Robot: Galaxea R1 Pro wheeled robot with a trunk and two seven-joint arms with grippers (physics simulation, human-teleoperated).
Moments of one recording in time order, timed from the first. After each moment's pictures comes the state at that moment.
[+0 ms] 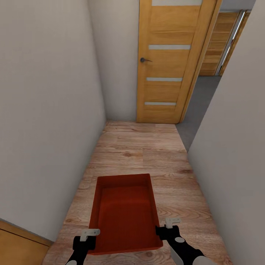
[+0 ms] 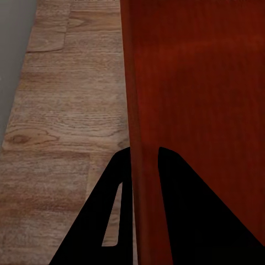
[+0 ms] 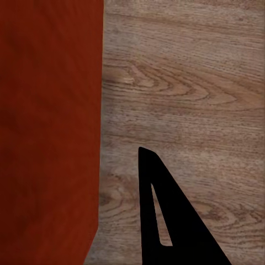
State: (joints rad) left arm -0.35 -0.04 0.03 -0.40 -0.11 -0.33 0.10; right arm -0.58 0.08 0.09 -0.17 0.02 -0.15 -0.08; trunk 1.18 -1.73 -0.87
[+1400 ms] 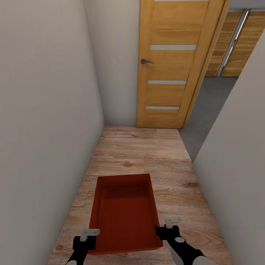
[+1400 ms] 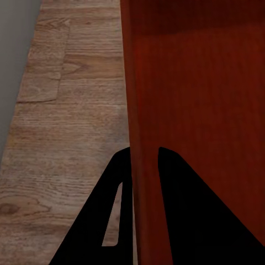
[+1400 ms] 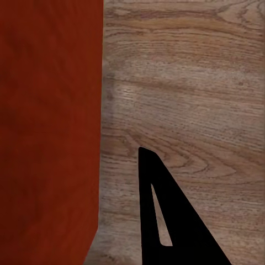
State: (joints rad) left arm -0.35 -0.04 0.03 -0.40 -0.11 -0.33 0.10; right arm -0.58 0.08 0.09 -0.17 0.02 -0.15 -0.08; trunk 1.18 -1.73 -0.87
